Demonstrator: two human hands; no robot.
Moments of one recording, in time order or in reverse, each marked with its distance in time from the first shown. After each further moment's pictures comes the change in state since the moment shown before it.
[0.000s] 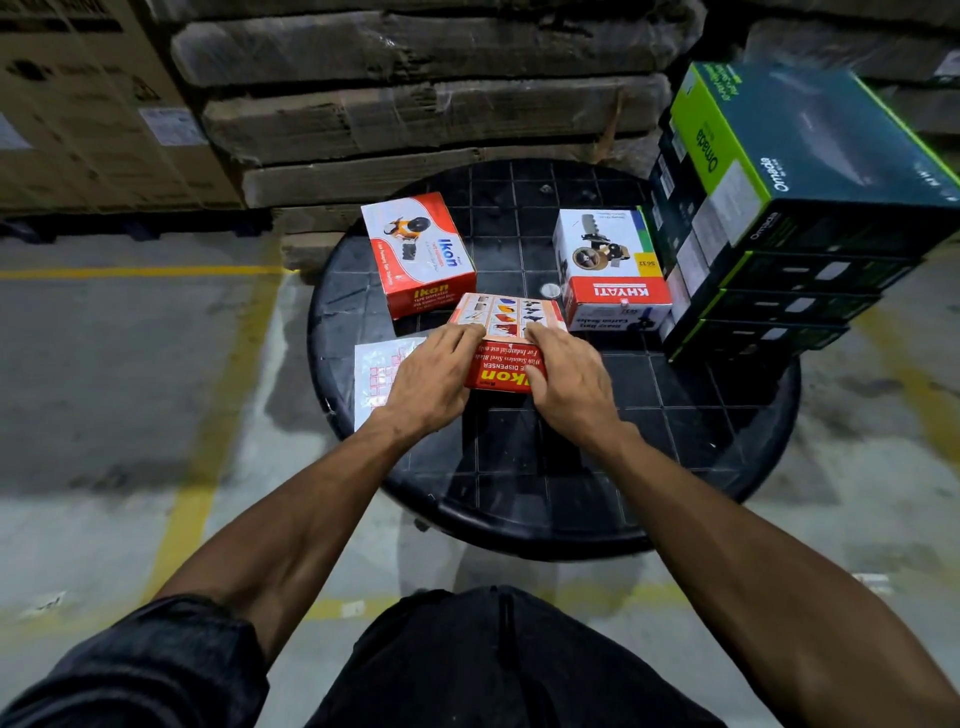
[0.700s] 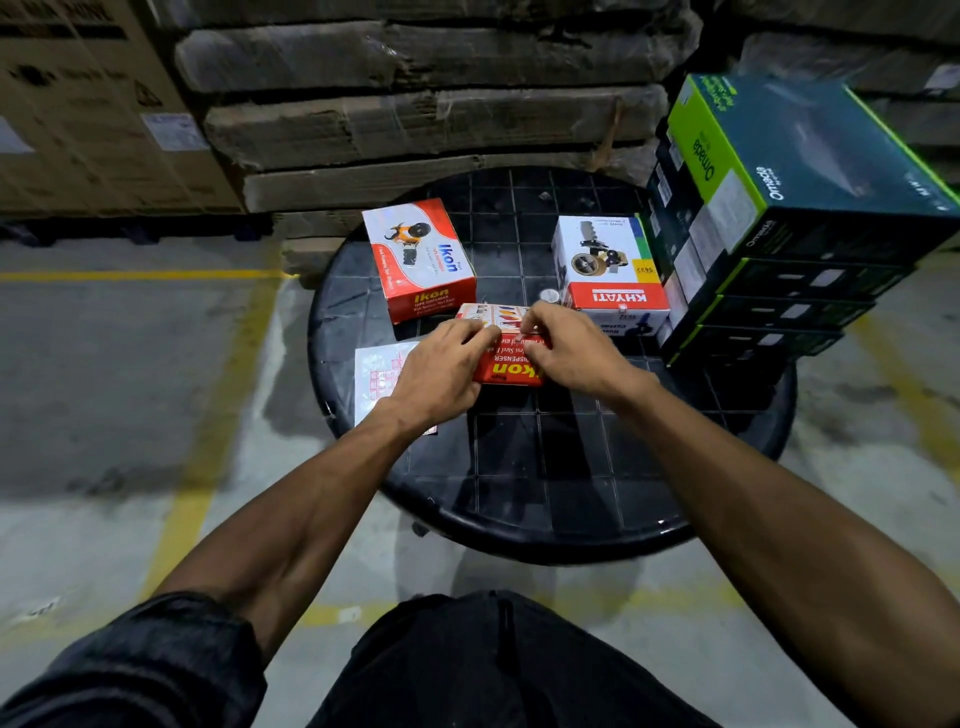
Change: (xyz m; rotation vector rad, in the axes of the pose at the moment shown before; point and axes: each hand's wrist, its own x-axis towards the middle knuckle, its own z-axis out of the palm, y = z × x) left_hand 0.011 0.003 -0.010 0.000 0.022 0.076; right_hand 0.035 -0.015 -0.050 0.143 -0.273 0.016
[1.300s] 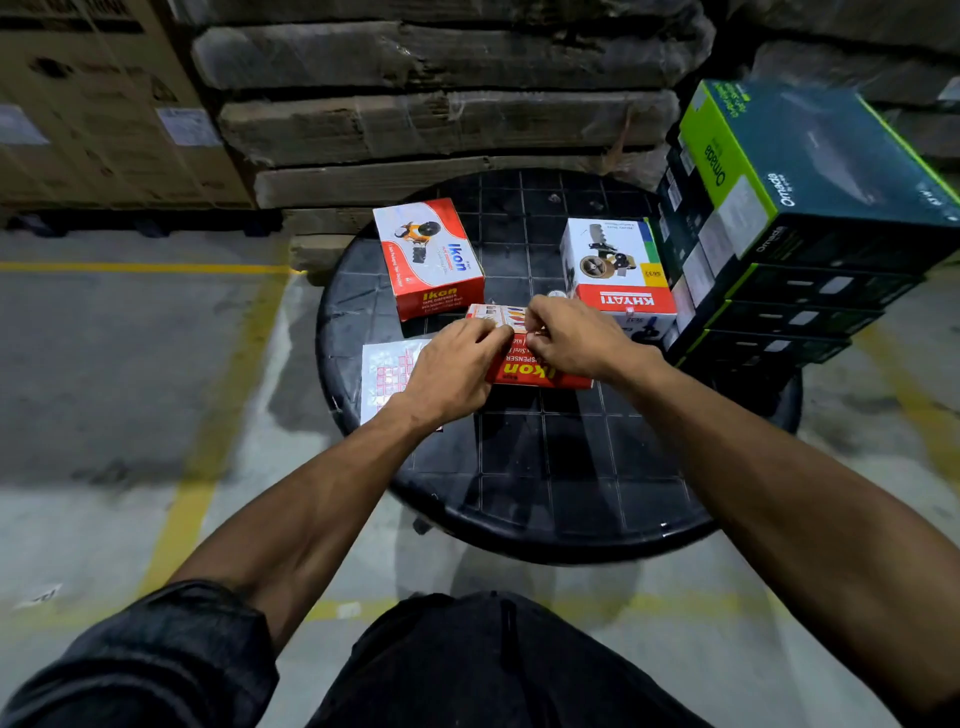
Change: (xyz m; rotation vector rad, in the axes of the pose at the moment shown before) left_hand -0.001 0.008 -0.005 0.037 0.010 0.021; right_hand 0.020 -0.010 -0.009 -0.299 -0.087 -0.047
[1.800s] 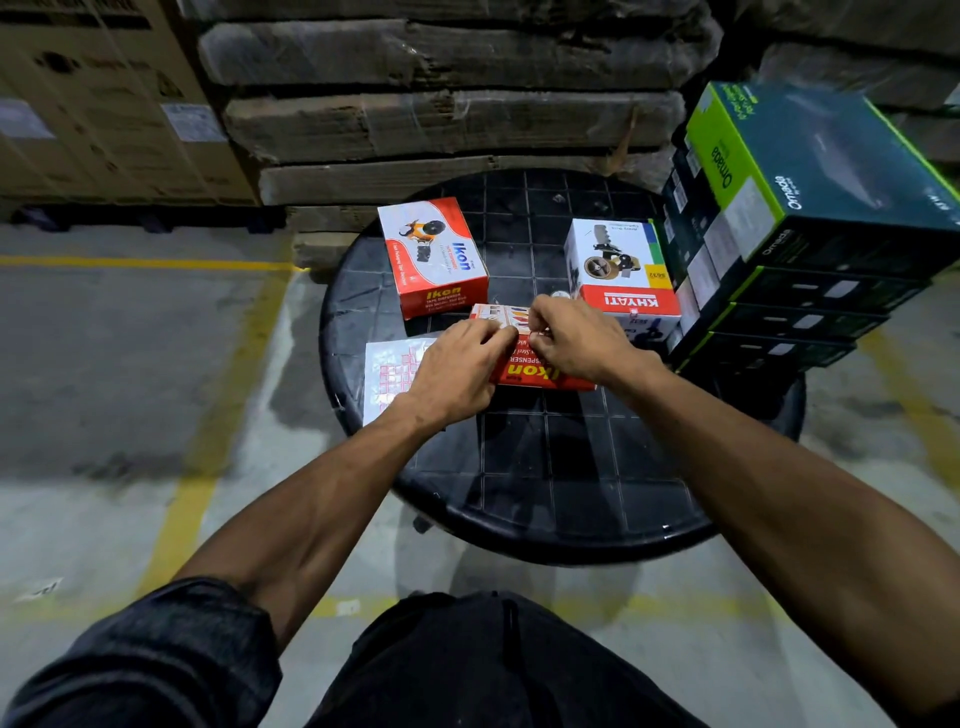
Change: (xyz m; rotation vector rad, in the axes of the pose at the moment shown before) left_hand -0.002 0.001 -0.001 0.011 -0.013 -0.006; right_hand 0.002 -0.001 0.006 -0.025 0.049 0.000
